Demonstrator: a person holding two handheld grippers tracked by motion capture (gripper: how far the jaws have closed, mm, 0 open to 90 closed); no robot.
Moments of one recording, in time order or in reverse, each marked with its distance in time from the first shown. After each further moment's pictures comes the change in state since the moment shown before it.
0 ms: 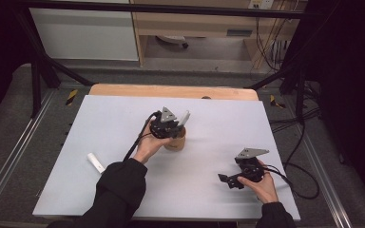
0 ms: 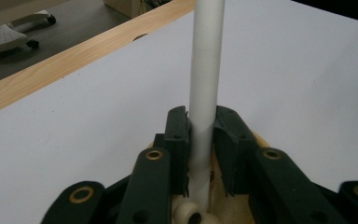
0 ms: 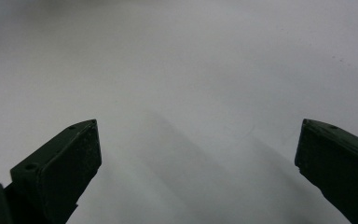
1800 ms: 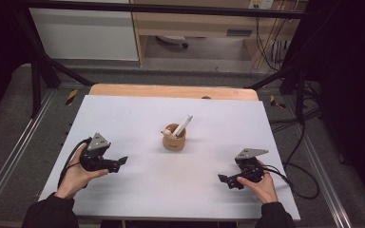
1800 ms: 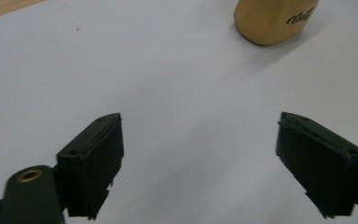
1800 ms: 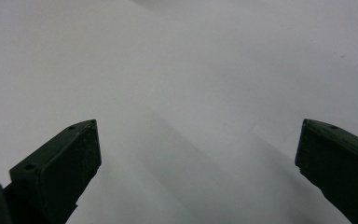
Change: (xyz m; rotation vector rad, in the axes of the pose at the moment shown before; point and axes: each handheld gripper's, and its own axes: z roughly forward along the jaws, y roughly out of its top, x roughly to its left) left arm 0.057 -0.122 -0.164 0.128 0.080 -0.139; right arm 0.000 0.000 0.001 0.014 -0.002 0.001
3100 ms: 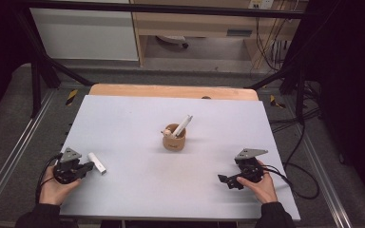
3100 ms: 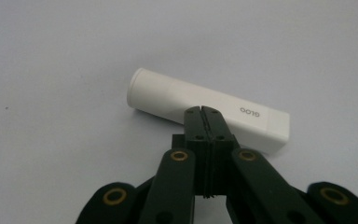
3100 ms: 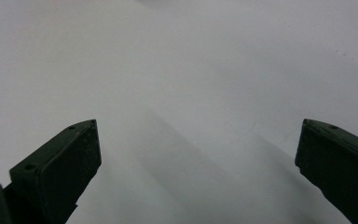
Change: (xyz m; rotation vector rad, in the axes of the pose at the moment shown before) left arm 0.039 -0.066 -0.023 0.097 0.126 -0.137; right arm 0.000 0.000 0.001 0.003 -0.004 0.001
